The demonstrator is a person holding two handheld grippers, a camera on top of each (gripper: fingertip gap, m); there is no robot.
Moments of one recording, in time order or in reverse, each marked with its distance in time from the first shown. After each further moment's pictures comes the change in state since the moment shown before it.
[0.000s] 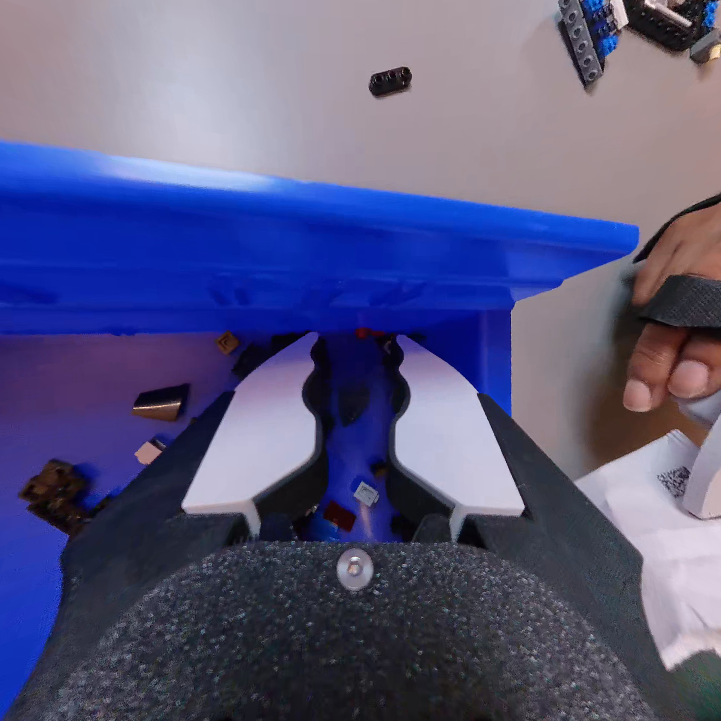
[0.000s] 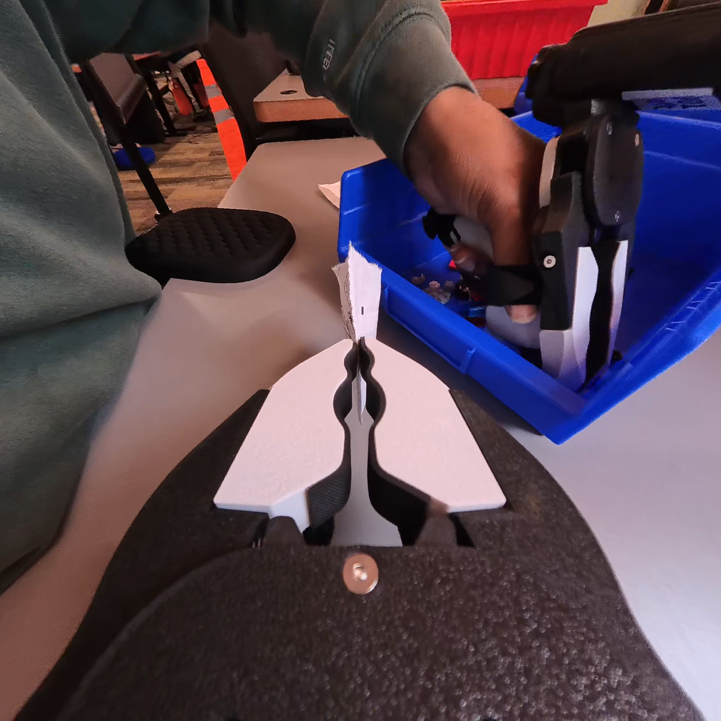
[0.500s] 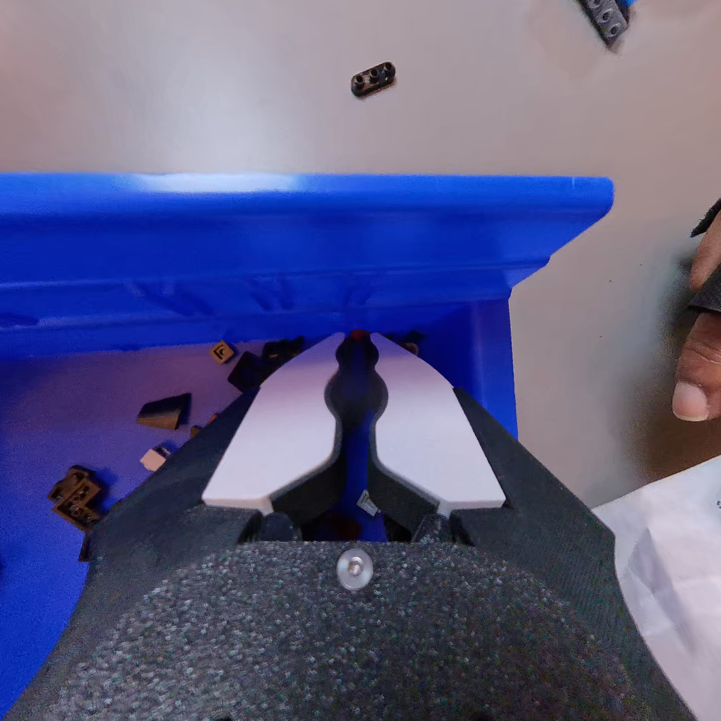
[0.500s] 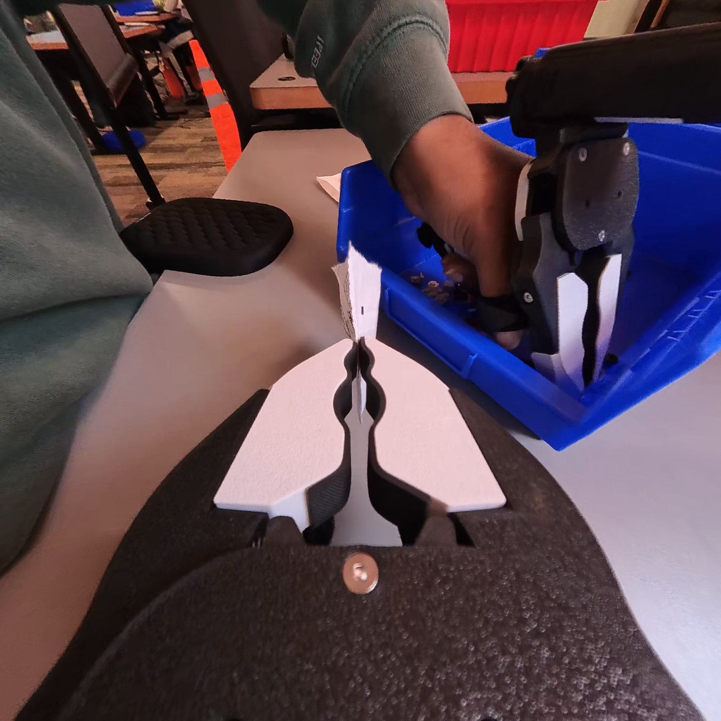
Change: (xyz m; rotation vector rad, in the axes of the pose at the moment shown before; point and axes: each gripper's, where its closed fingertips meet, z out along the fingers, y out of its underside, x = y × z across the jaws) left arm 0.003 0.000 0.007 0.017 -0.109 0.121; right arm -0.002 0.001 0.001 -0.022 0.012 -0.025
